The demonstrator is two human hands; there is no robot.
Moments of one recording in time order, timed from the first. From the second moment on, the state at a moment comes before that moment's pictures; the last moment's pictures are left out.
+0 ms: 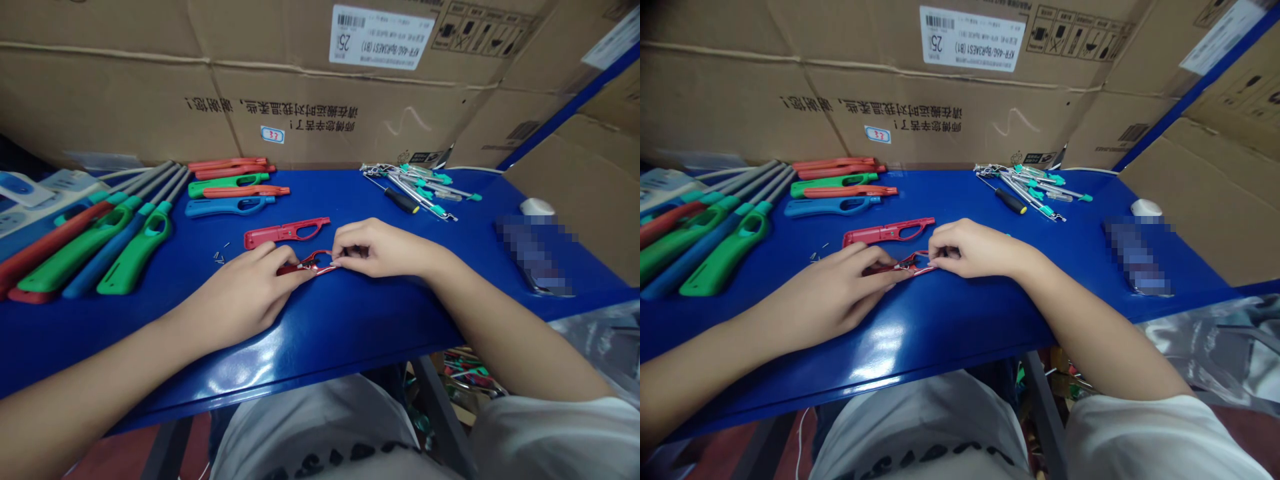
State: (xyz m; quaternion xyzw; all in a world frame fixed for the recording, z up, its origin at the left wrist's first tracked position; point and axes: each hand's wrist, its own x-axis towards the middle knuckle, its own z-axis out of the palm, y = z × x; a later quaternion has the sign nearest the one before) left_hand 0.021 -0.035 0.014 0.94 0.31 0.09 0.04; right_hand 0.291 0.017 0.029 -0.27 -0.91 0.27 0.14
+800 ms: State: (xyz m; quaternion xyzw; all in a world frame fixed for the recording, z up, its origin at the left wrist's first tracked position) left_hand 0.022 -0.037 0.014 0.94 0.31 0.10 0.02; right_hand 0.284 0.017 0.028 -0.36 -0.86 0.35 0.13
